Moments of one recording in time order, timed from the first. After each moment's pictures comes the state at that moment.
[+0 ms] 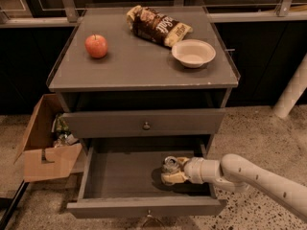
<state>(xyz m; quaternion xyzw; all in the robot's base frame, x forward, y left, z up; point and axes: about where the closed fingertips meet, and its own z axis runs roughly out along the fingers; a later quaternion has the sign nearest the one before) 0.540 -0.066 0.436 -0.42 0.74 0.33 0.40</state>
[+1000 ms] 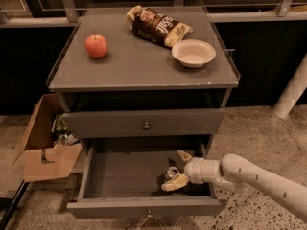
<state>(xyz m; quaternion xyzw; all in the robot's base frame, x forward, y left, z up) 0.540 -0.066 0.436 -0.42 0.74 0.33 0.40</state>
